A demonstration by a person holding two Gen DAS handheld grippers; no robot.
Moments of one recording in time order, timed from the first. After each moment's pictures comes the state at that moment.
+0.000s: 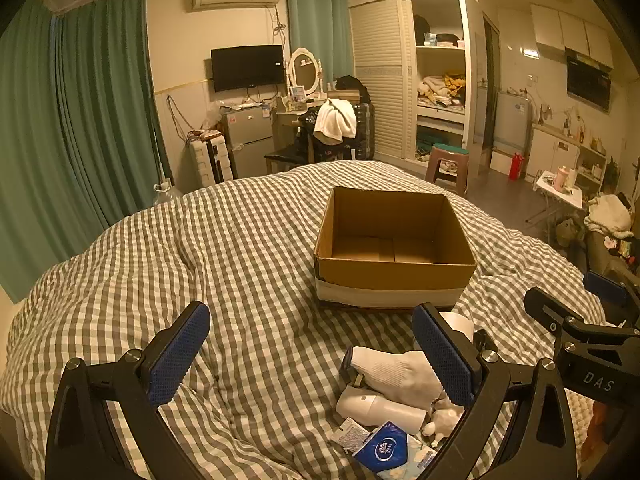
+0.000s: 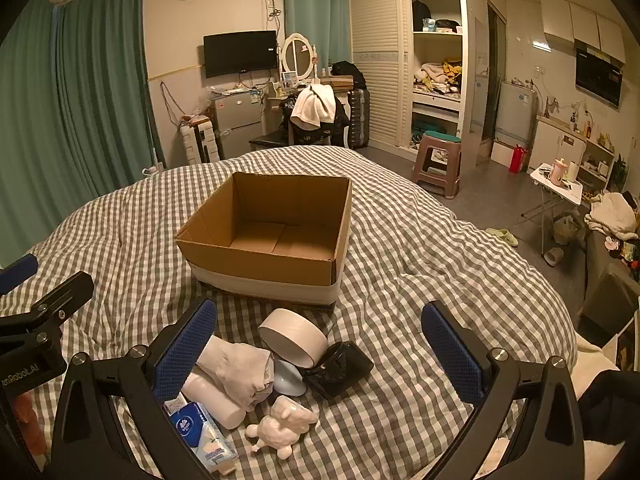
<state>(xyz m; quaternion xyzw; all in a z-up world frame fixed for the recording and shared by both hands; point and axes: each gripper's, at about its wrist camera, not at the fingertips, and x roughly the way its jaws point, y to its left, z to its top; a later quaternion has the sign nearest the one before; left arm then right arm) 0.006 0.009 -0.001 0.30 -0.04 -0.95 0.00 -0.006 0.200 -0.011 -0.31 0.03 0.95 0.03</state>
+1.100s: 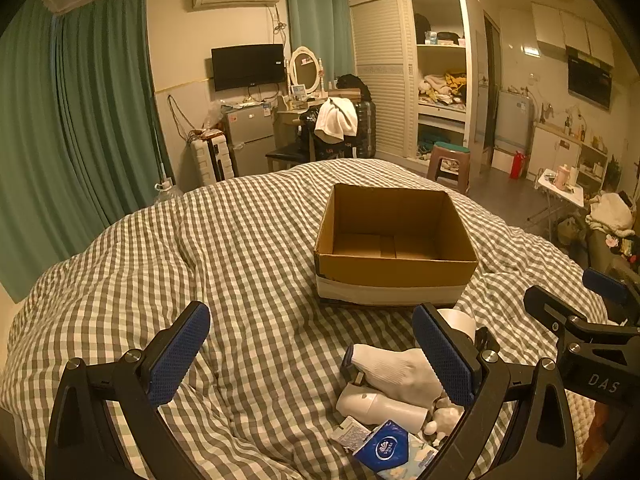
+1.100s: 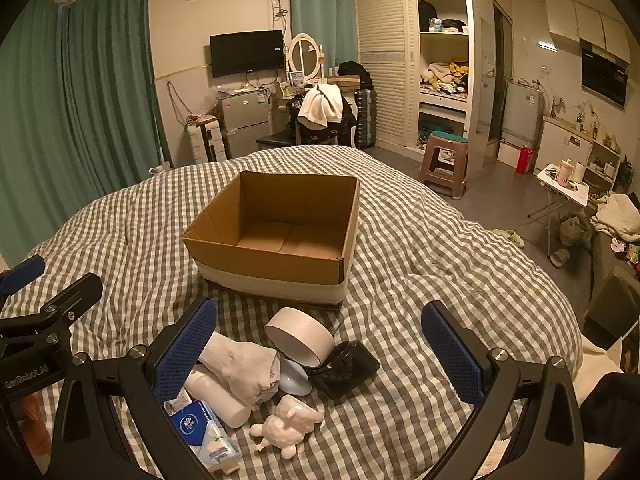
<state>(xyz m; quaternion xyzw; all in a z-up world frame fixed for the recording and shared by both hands) 0.007 0.010 -0.005 0.30 -0.05 -0.95 0.00 -0.005 0.198 -0.010 -0.31 0.03 0.95 0.01</state>
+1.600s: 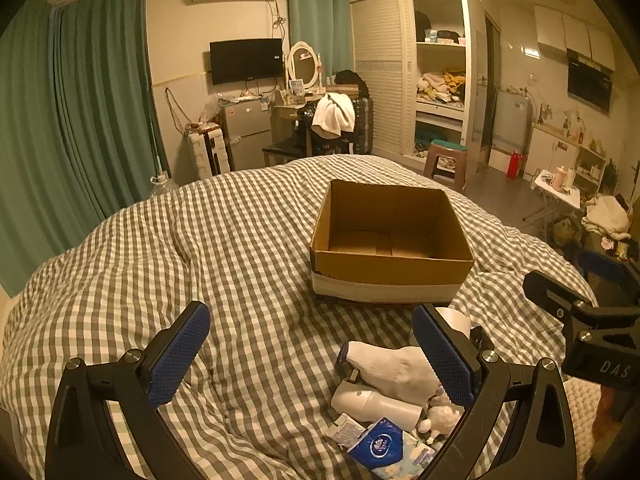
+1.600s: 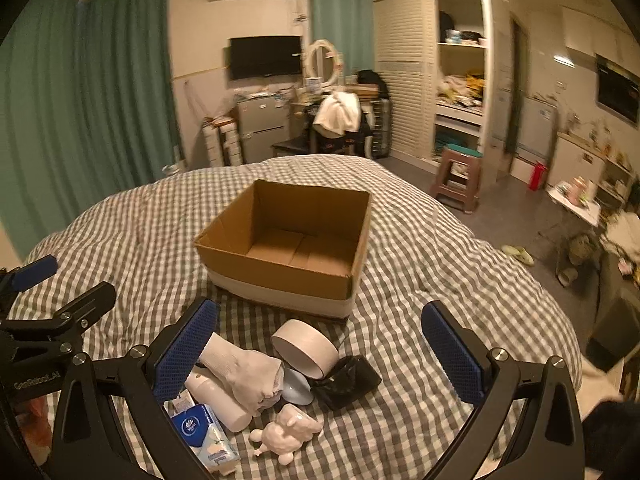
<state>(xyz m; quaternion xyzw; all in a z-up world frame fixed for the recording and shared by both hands) 0.003 0.007 -0.005 0.31 -0.03 -0.95 -0.01 -0.013 0.198 0.003 -0.31 0.01 0.95 -0.02</state>
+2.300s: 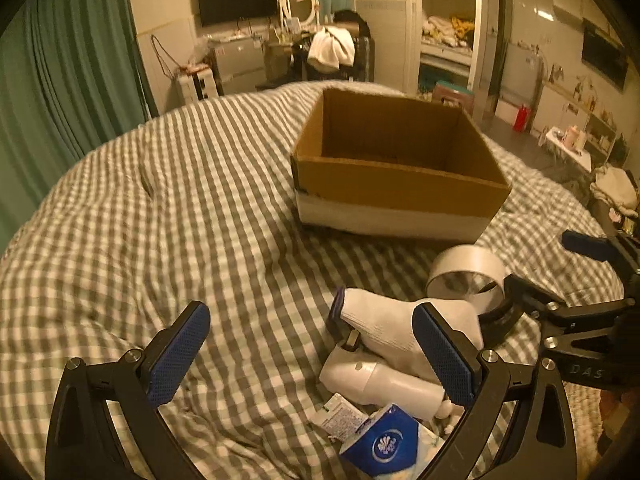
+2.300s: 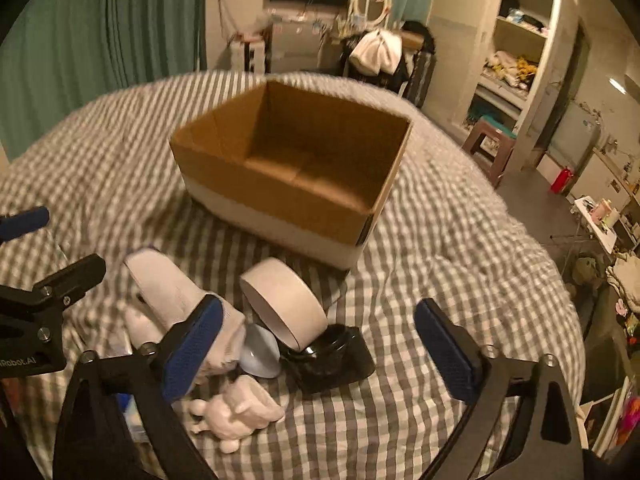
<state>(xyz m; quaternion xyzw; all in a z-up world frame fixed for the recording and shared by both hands) -0.046 0.024 -0.090 0.42 -0.04 -0.91 -0.01 -0.073 0.196 -0.084 -0.43 -0.08 0.90 -0.06</state>
